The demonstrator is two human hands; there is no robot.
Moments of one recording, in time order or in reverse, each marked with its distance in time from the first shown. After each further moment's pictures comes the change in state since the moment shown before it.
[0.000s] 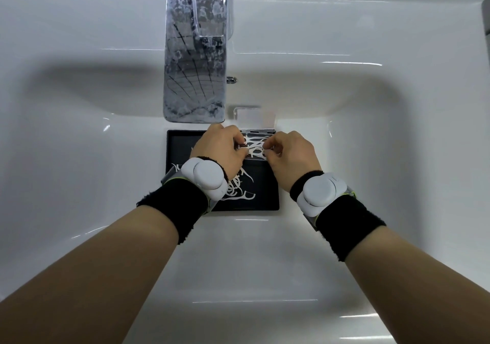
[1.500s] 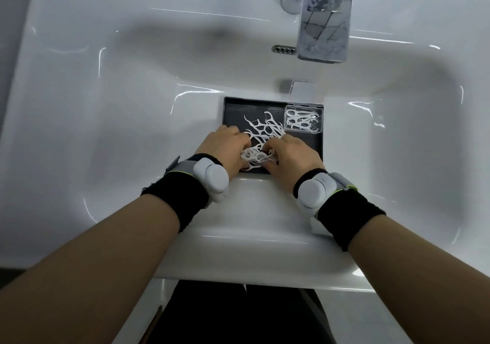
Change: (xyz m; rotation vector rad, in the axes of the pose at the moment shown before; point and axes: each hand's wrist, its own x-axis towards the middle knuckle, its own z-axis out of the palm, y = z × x) left_hand -0.068 -0.090 -0.034 0.259 -0.190 0.208; right_hand -0.060 -0.058 0.061 -0.370 -0.201 -0.204
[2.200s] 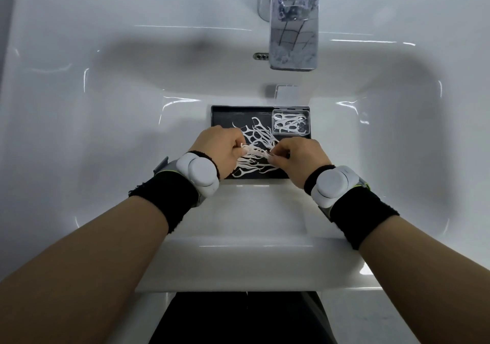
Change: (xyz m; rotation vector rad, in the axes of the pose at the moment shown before) left_hand 0.005 0.013 -0.020 -0.158 0.060 -0.063; right_hand -0.008 0.023 -0.024 0.269 0.043 0.144
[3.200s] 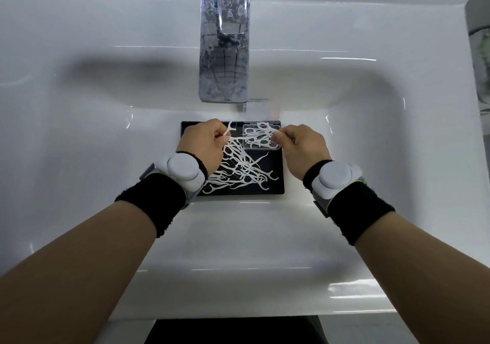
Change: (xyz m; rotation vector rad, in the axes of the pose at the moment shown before) left_hand 0.033 0.048 -0.002 -0.256 0.190 -0.169; right_hand 0.028 0.042 -0.049 0.224 0.159 0.080
